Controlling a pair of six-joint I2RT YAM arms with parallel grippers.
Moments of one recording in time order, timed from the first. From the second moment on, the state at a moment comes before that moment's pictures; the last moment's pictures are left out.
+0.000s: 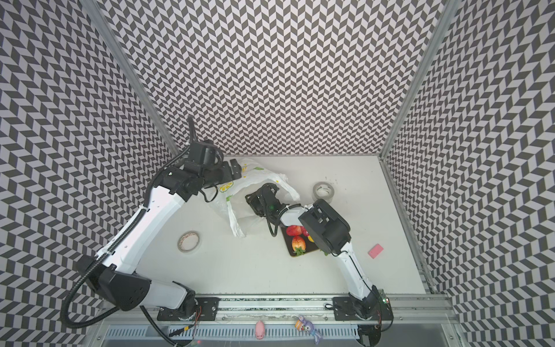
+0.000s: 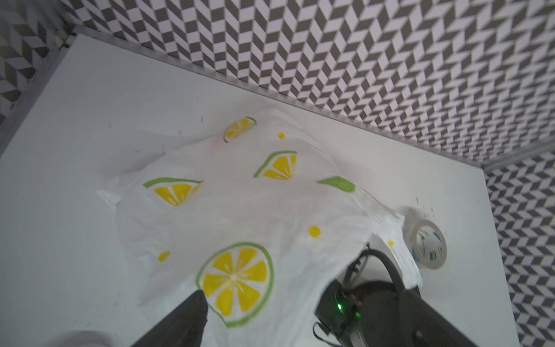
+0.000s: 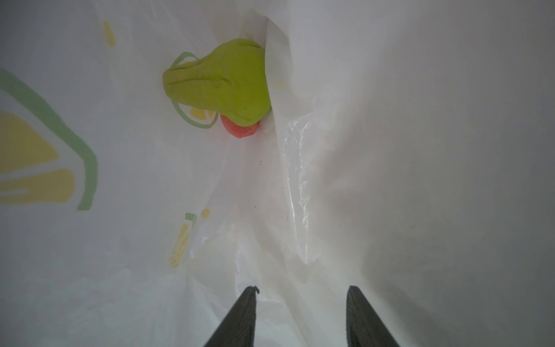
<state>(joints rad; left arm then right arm) -0.49 1.44 1.61 -0.92 -0.19 -0.57 0.78 2.25 1.40 0.40 -0.08 1.50</state>
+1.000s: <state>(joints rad) -0.55 1.70 1.66 -1.05 -0.48 -0.16 0.78 2.28 1.50 0.37 -0.12 1.49</state>
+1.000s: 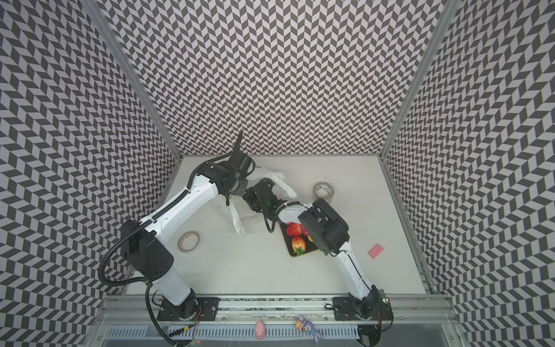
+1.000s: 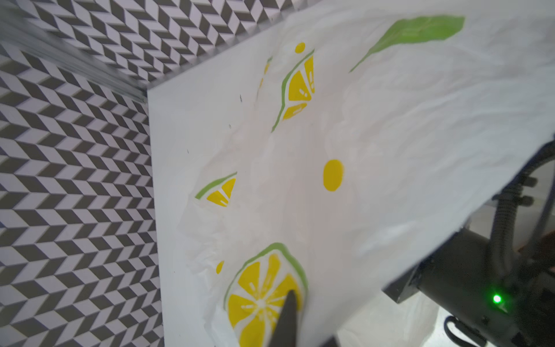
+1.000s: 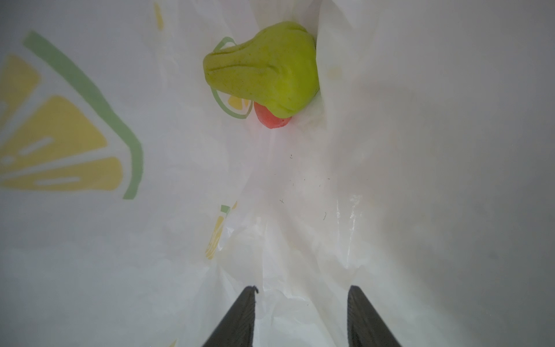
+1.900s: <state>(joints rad) -0.73 1.06 1.04 -0.55 -0.44 0.08 0.77 2.29 1.53 0.30 -0.07 1.45</state>
